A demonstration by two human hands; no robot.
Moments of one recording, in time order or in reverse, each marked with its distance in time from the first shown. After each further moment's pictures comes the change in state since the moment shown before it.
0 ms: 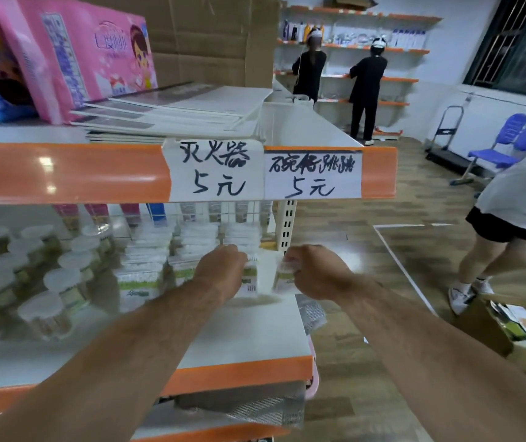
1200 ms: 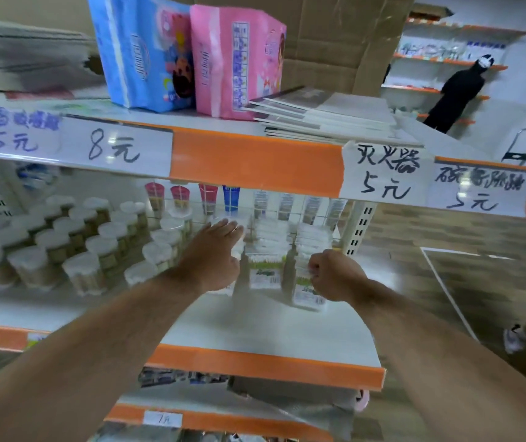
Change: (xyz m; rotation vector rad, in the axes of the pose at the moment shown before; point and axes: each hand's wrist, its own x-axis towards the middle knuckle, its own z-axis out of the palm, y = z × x) left_hand -0.077 -0.138 -0.038 -0.149 0.112 -0.096; right_hand 0.045 -0.086 0.053 -0.190 -0.109 0.012
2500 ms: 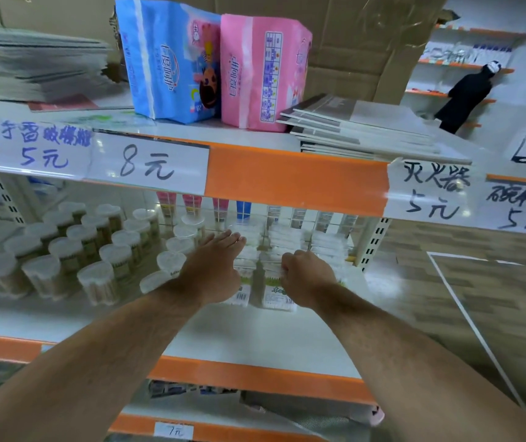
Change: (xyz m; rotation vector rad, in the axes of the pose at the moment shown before) left_hand -0.006 -0.026 -0.004 -0.071 -0.037 -0.026; right_hand 0.023 -0.077 0.016 -0.063 0.152 -0.129
